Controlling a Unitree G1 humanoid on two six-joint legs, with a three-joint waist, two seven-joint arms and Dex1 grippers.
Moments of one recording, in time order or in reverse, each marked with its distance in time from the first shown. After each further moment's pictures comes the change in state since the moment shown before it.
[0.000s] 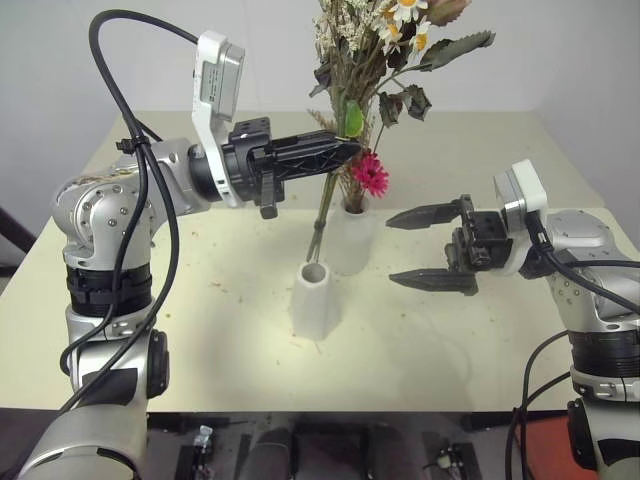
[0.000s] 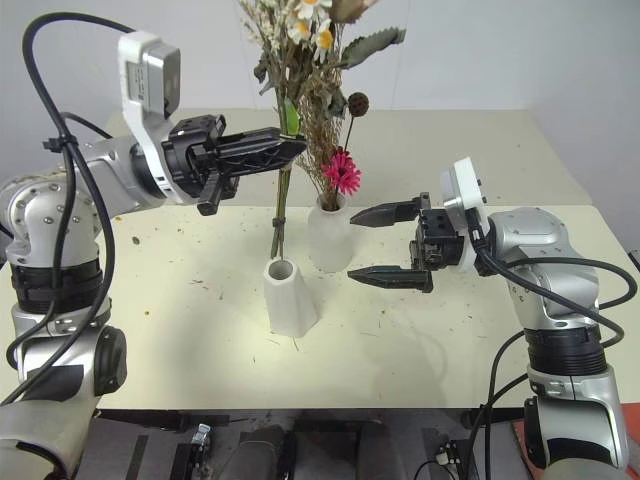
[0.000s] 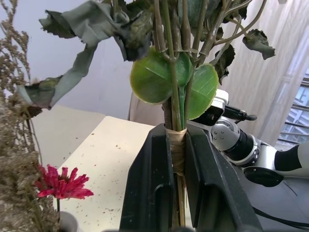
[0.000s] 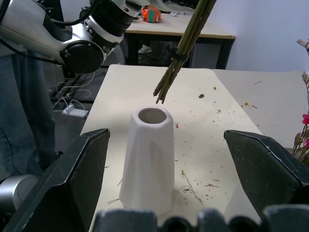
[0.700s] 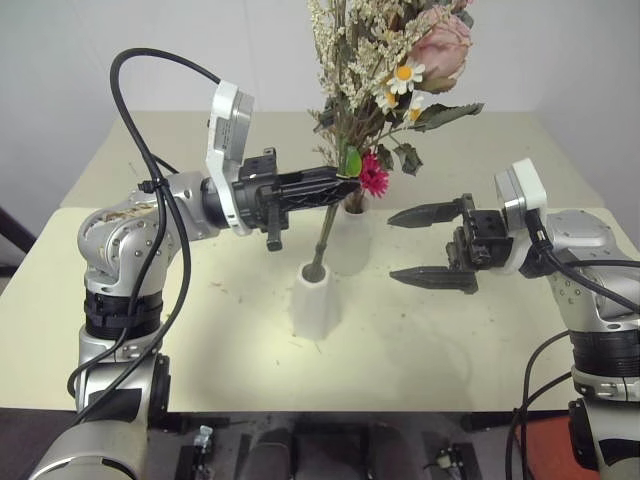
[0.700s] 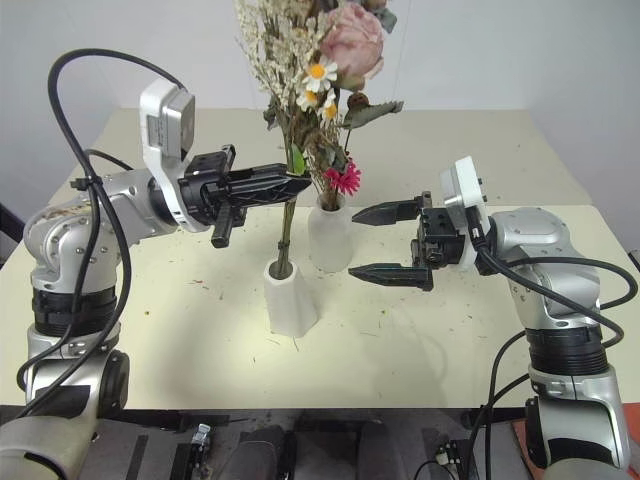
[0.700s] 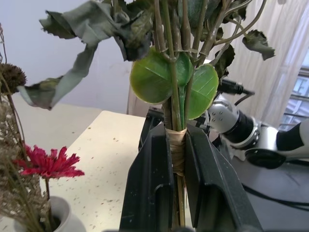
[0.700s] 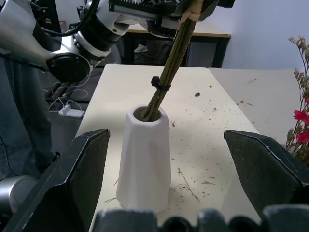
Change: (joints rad) left arm 0.154 -0.015 -0.057 -0.078 0.087 -0.142 -0.079; right arm 0.000 -0.005 -0.001 0.014 -0.001 0.001 -0.011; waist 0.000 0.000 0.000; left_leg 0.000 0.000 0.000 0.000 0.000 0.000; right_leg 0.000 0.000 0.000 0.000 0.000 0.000
